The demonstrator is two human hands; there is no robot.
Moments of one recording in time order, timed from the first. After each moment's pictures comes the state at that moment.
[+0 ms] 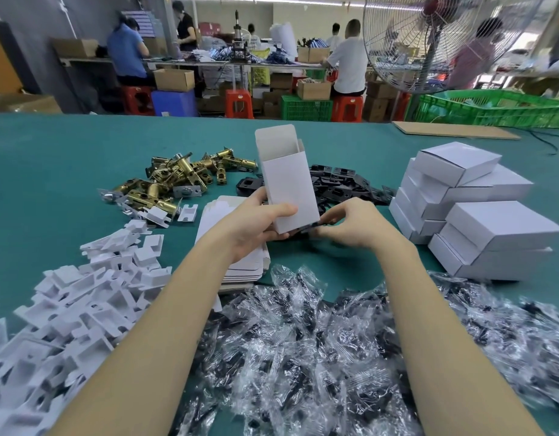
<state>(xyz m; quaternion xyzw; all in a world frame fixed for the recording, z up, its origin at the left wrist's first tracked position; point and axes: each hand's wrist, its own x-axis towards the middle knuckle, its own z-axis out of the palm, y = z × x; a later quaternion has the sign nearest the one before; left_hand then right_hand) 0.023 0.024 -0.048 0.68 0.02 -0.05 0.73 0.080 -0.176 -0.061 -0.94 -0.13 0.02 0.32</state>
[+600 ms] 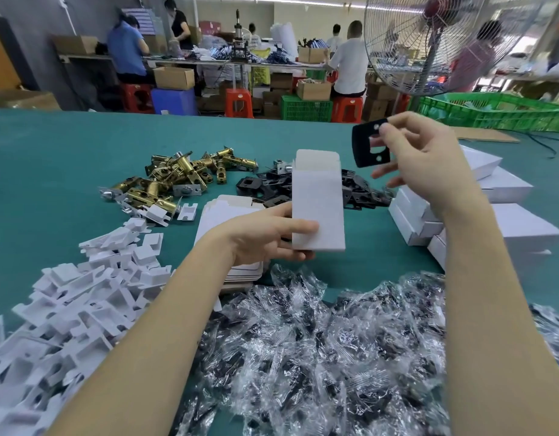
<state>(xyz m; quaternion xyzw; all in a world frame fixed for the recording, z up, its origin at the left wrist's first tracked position) 0.017 0.022 -0.047 0.66 -0.05 -0.22 0.72 0.042 -0.209 0.035 -0.80 -0.15 -0.16 0.55</state>
